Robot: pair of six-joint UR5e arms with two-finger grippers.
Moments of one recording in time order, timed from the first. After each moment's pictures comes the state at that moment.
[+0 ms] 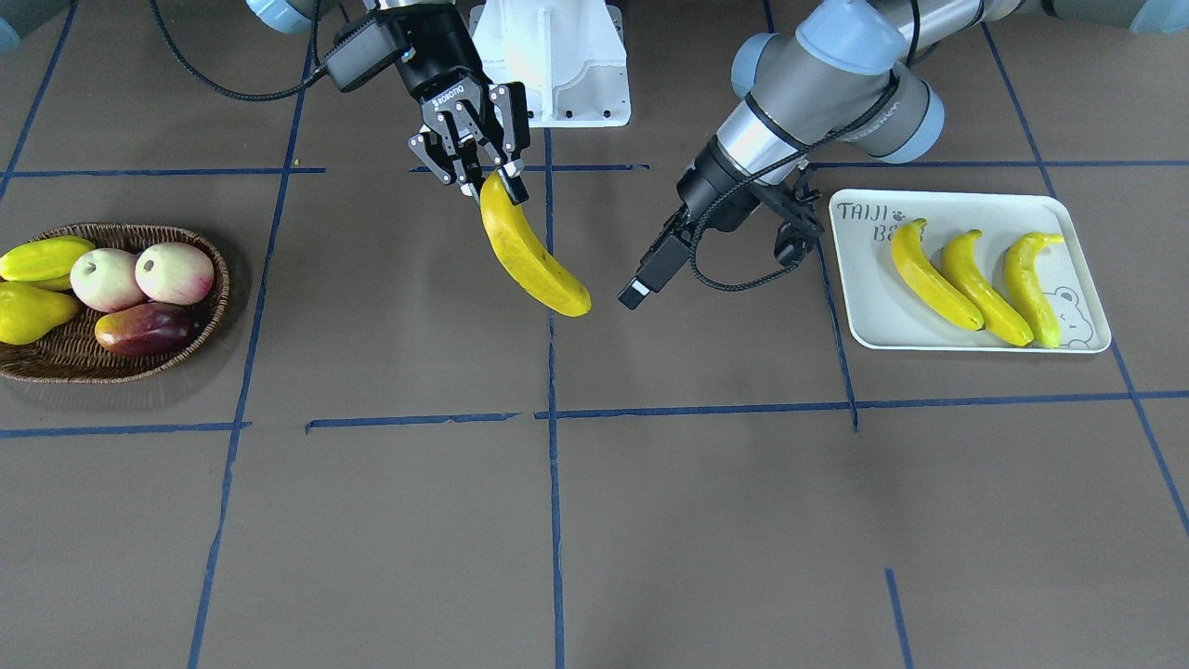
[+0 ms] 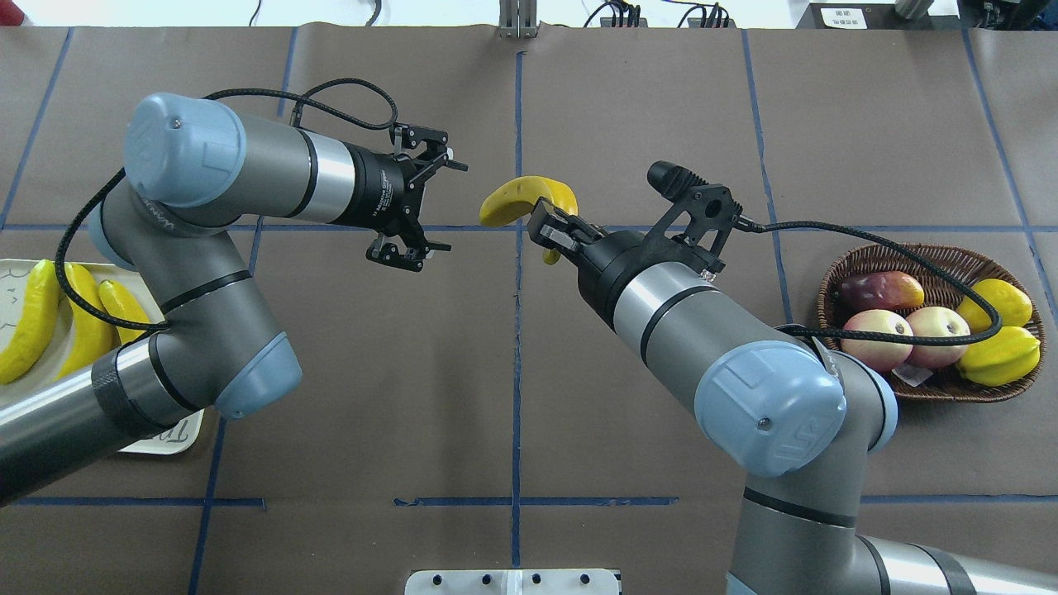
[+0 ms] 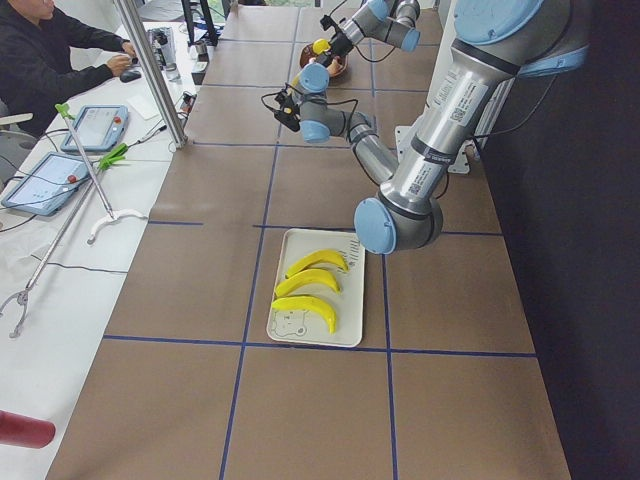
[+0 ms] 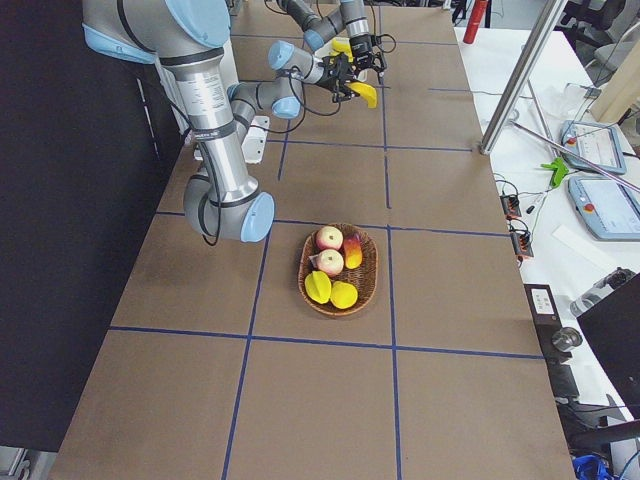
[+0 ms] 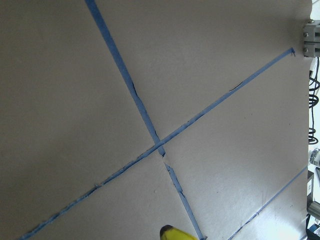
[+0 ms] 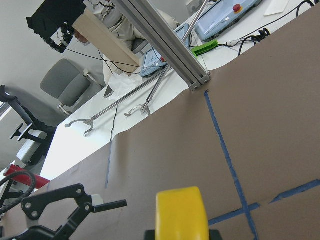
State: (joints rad) left arm -0.68 -2.15 -1.71 -2.26 -1.91 -2.60; right arm 0.34 -1.10 2.02 -1.08 1.06 1.60
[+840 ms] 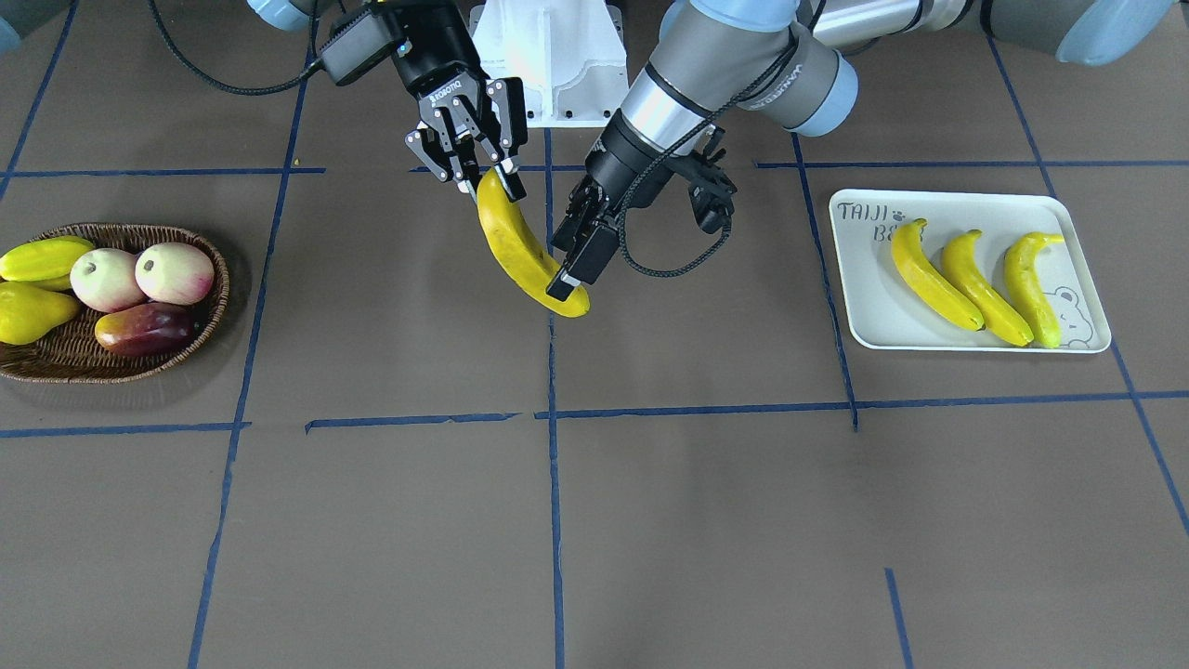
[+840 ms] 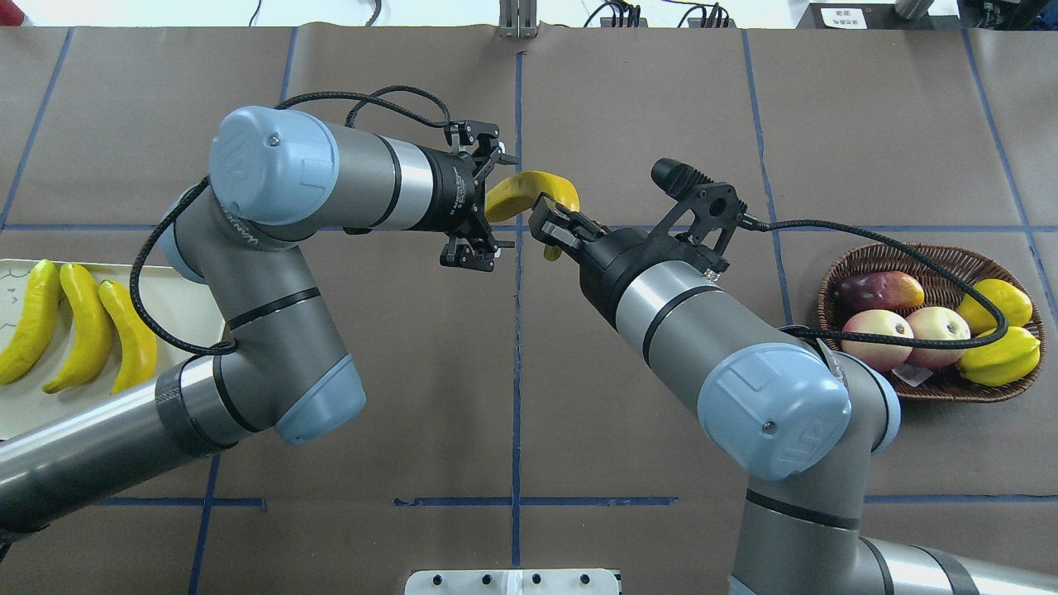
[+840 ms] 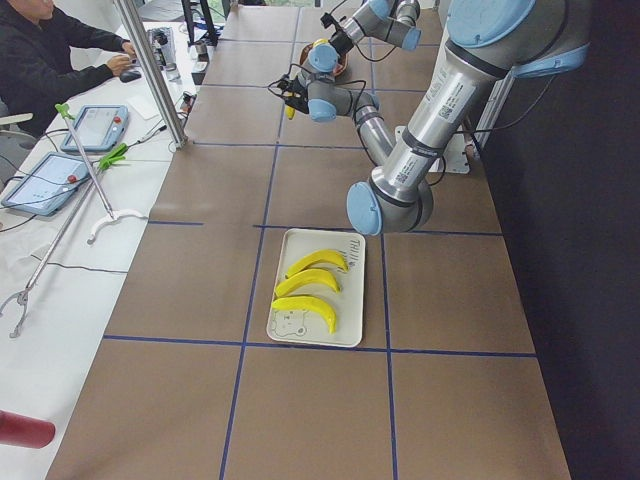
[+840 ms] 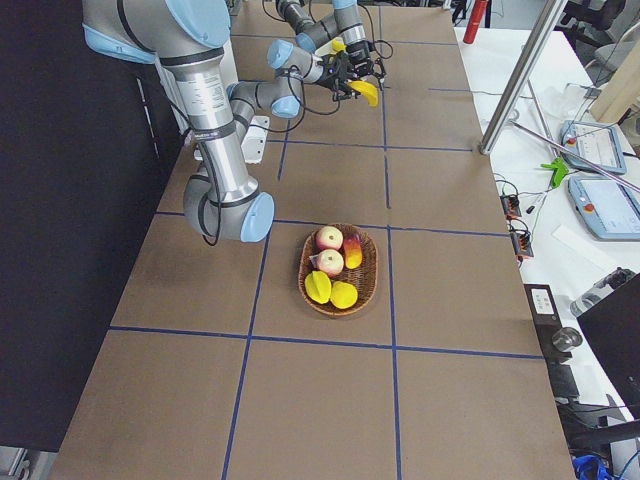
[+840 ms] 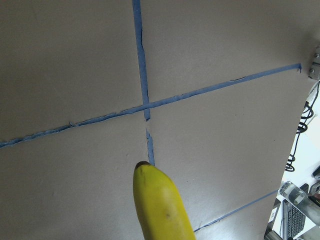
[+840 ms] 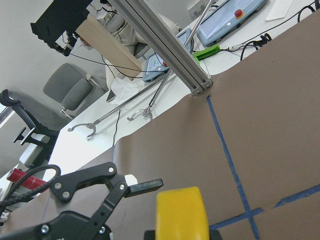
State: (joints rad) left arm -0.61 -2.27 -1.69 -2.16 -1.78 -2.74; right arm 0.34 -1.10 2.03 -1.08 1.05 1.60
